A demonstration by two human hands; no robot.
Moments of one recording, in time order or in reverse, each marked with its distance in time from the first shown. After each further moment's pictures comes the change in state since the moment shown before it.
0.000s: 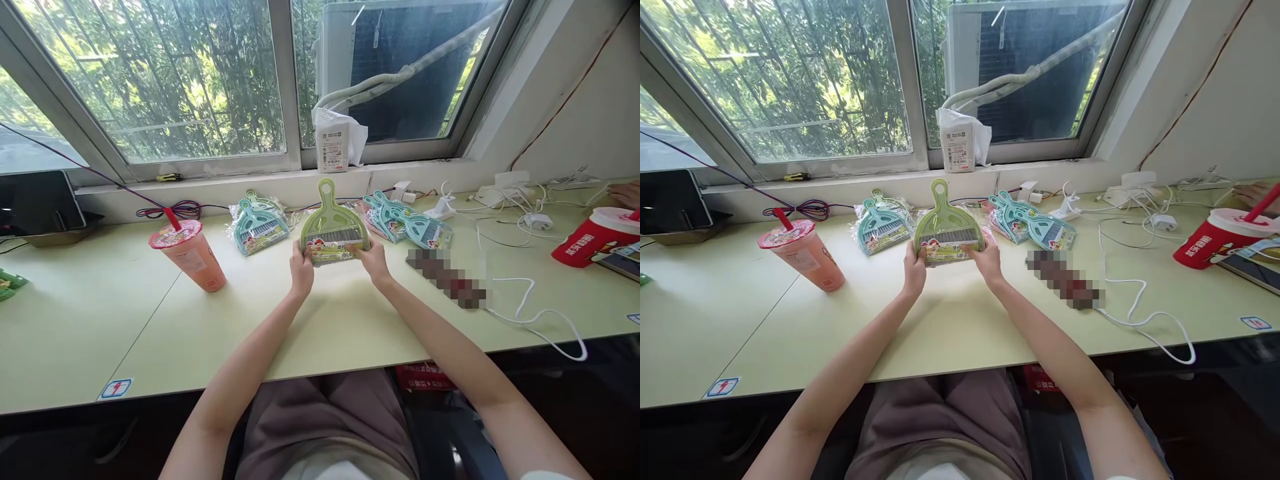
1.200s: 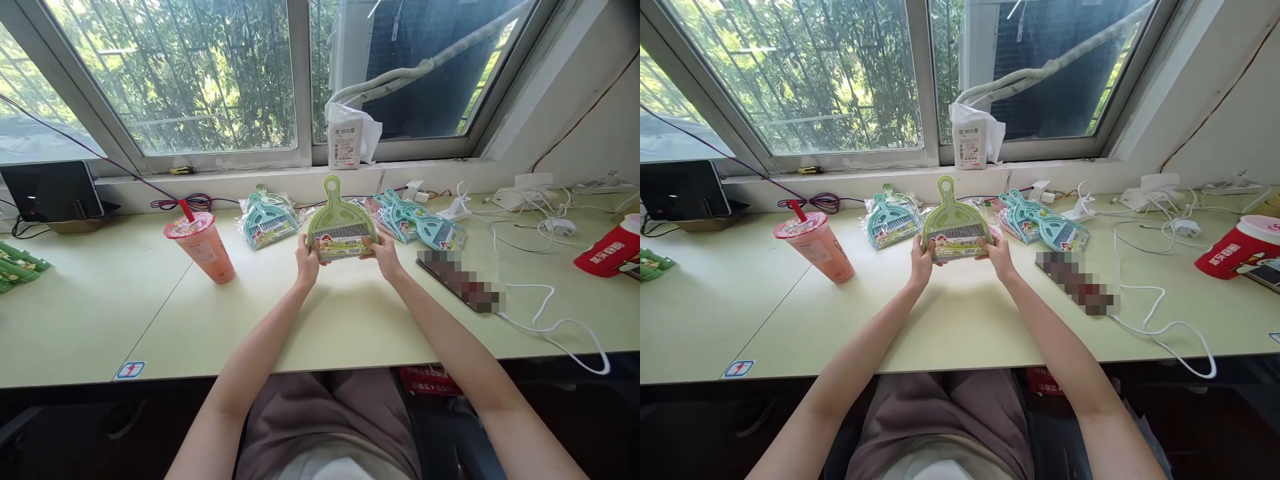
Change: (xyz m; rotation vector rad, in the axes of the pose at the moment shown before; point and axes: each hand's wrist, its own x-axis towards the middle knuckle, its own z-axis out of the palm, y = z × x) left_hand 0.012 -0.008 -0.002 -0.227 -0.102 -0.110; right_hand 0.013 0.003 -0.005 0.317 -0.183 0.116
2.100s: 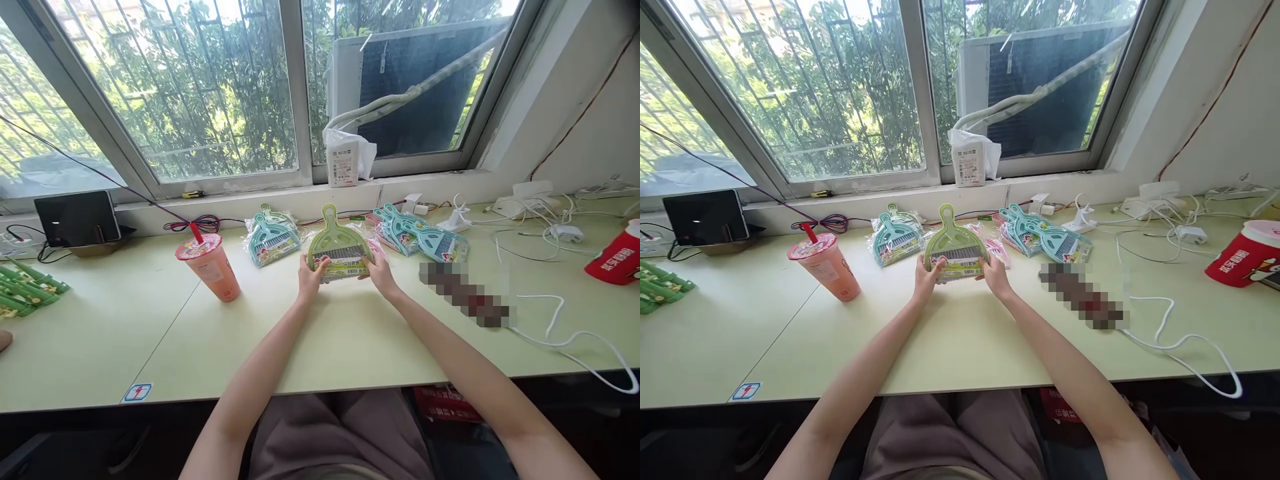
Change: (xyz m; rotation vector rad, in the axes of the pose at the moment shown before) left_hand 0.001 -0.008 -0.009 0.140 -0.012 0.003; right_hand -0.004 0.020 0.008 -0.203 0.042 -0.031
